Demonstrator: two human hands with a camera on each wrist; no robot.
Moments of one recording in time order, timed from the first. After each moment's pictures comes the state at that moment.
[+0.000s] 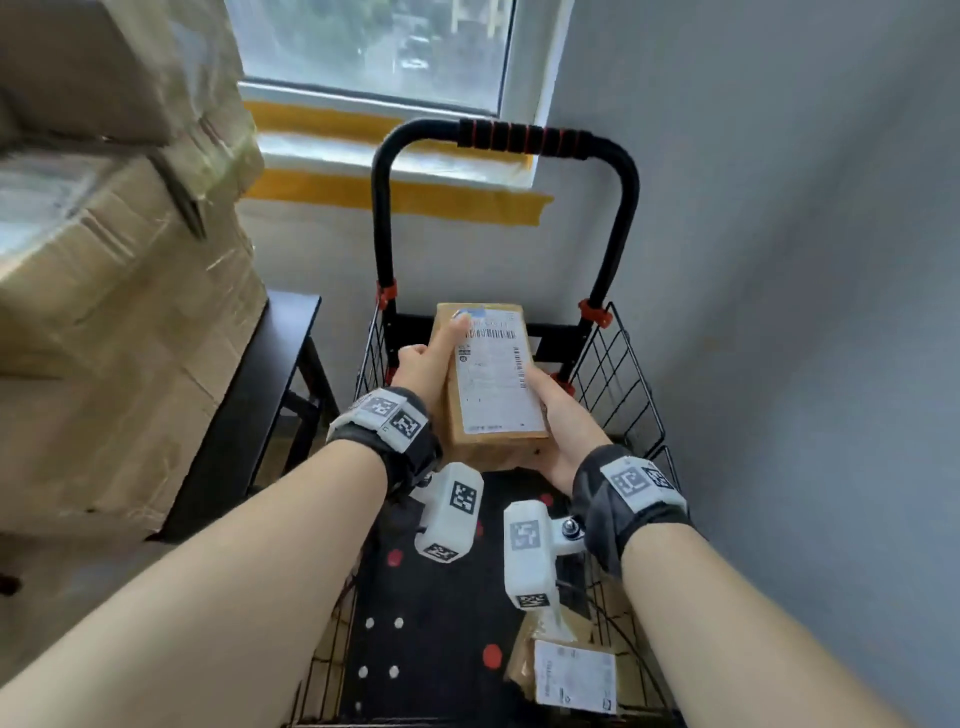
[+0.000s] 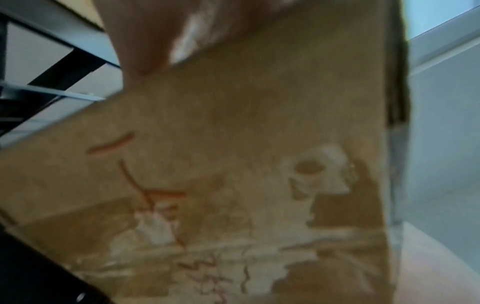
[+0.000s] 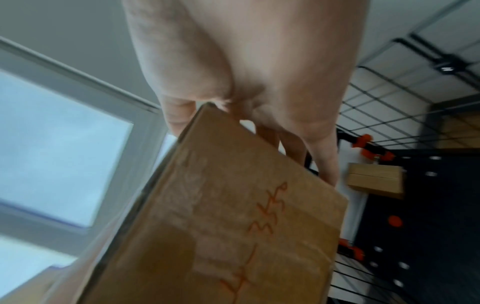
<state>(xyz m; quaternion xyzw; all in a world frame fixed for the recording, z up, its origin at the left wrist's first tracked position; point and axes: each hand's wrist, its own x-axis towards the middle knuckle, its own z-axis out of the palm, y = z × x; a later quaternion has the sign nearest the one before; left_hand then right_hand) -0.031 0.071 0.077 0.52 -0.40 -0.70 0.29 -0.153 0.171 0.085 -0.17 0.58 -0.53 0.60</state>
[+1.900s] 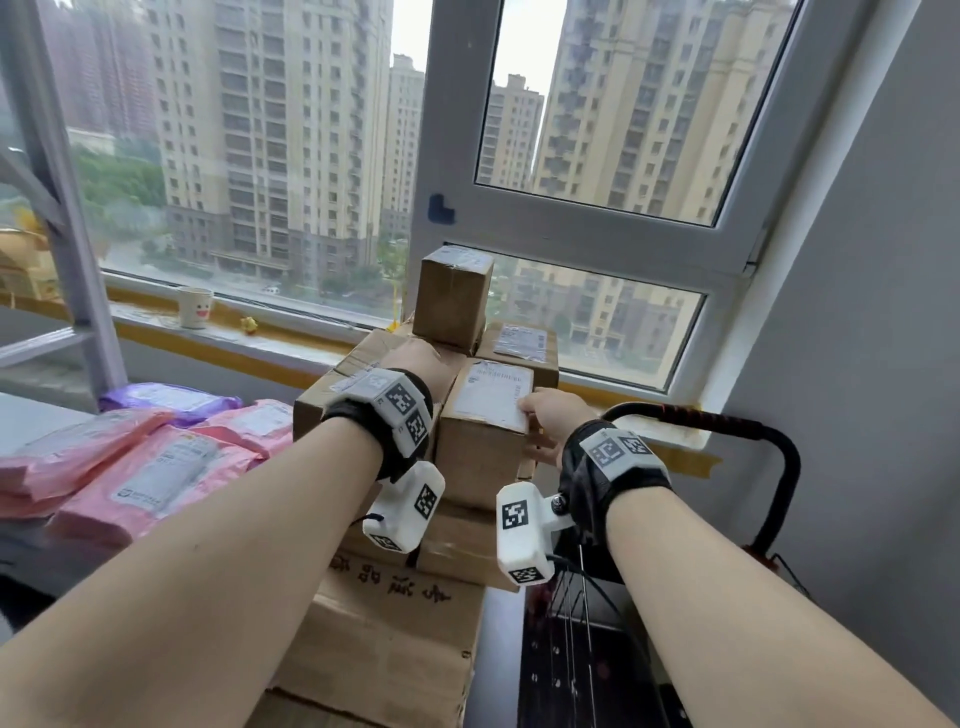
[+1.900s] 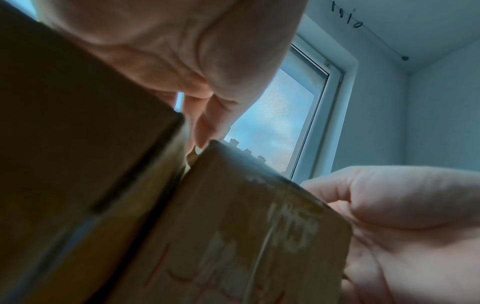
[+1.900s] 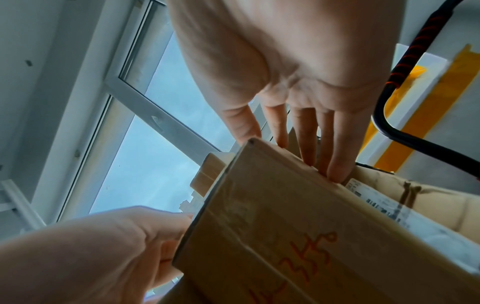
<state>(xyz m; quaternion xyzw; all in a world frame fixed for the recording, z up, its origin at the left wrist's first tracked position) 0.338 -0.046 0.333 0.63 -0.72 -0.20 0.21 0.183 -0.003 0.309 -0.40 0.70 -0.43 0.41</state>
